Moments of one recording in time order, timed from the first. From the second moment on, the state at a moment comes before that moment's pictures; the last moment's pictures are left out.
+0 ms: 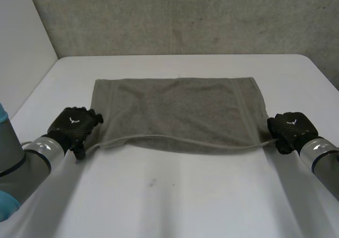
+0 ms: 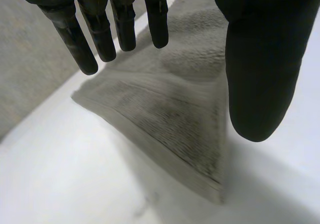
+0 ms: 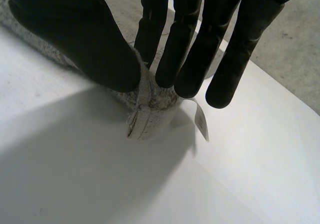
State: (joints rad) left arm 4.58 -1.89 -1.85 3.35 -1.29 3.67; right arm 1.62 -1.15 1.82 -0.29 1.27 2.64; left_hand 0.35 0.34 0.34 0.34 0.16; right_hand 0.98 1.18 1.18 1.19 0.98
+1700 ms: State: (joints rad) left arm 4.54 -1.77 -1.79 3.15 -1.27 3.94; right arm 1.57 -1.20 1.49 0.39 1.26 2.12; left_hand 1.20 1.22 1.22 1.22 1.04; right_hand 0.98 1.18 1.19 1.20 0.98
